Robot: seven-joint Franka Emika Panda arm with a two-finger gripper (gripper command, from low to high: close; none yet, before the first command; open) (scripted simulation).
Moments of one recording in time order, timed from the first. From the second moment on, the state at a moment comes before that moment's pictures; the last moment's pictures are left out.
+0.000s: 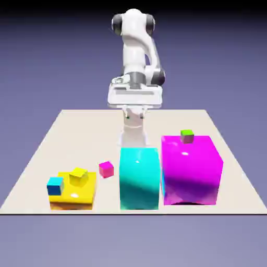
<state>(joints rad) -0.01 -0.54 -0.01 -2.79 -0.03 3.01 0.71</state>
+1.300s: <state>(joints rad) 0.13 0.19 -0.62 -2.67 0.49 2.36 0.89</state>
